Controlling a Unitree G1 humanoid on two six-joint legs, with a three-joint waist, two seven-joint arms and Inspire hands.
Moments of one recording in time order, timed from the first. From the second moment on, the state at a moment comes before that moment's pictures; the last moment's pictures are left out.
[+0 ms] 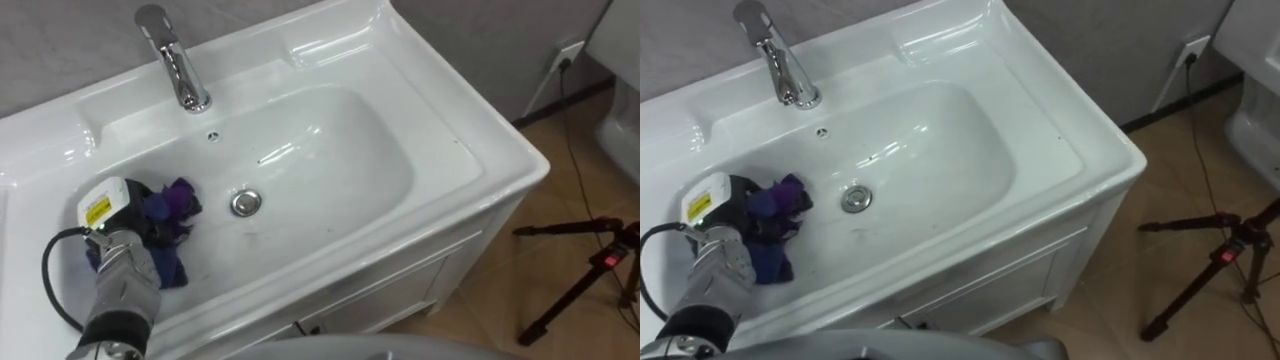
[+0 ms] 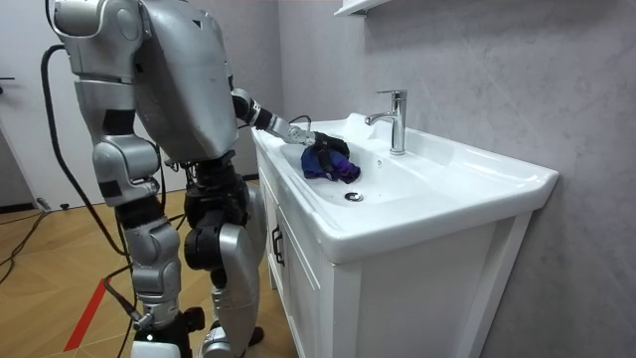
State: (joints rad) left arm 0.02 0.26 0.15 0.74 0.96 0.15 0.30; right arm 0.17 -0.25 -0.18 1.20 -0.20 0.28 -0.09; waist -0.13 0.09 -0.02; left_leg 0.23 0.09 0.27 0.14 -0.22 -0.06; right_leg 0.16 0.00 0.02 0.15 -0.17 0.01
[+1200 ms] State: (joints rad) left arm 0.00 0.25 0.00 0.77 0.99 0.22 0.44; right arm 0.22 -0.23 -0.14 1.20 -0.11 0.23 -0.11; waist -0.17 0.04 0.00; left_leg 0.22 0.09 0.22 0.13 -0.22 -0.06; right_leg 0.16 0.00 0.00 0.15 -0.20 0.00
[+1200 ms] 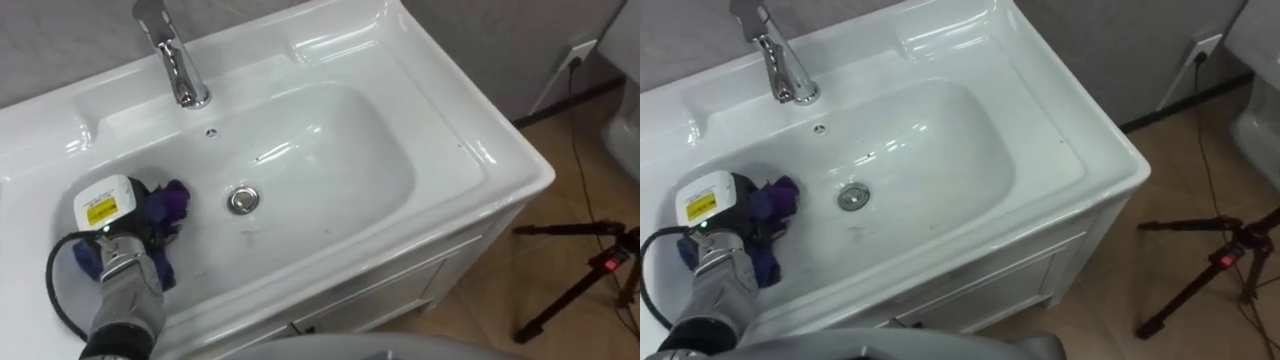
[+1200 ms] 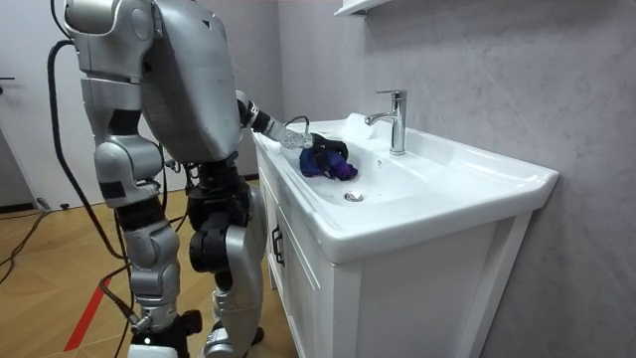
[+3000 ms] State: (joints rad) left arm -0.30 0.14 -0.49 0.44 0.50 0.34 0.21; right arm 0.14 -0.22 0.09 1.33 0.01 0.25 -0.05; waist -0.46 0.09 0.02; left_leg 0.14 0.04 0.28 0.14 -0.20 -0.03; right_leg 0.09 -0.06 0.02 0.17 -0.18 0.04
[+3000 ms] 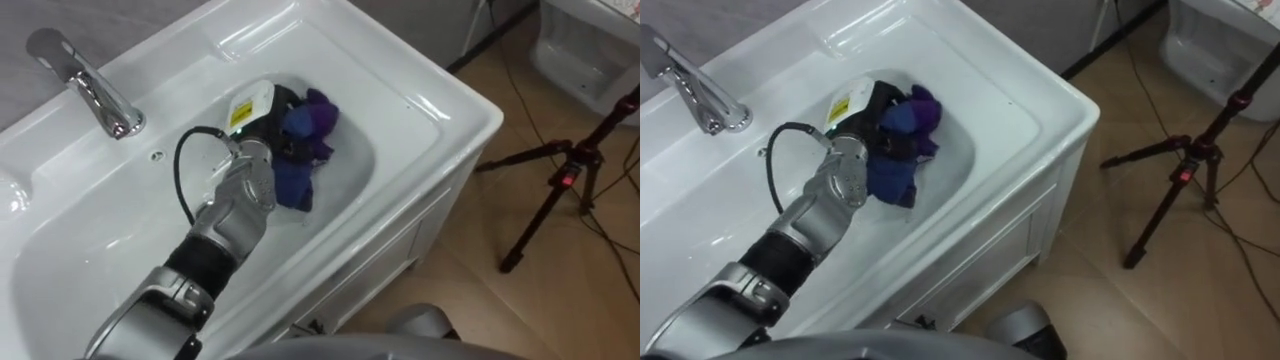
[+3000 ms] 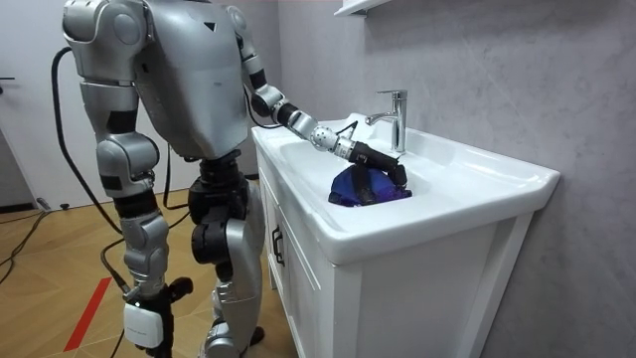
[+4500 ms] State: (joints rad) left arm -0.01 0.18 -0.08 0.81 0.56 -0.03 0.51; right arm 0.16 -0.21 -0.11 1.25 0.03 0.23 -0.15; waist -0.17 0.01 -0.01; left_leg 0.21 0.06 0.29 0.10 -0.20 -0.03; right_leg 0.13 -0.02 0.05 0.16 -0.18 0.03
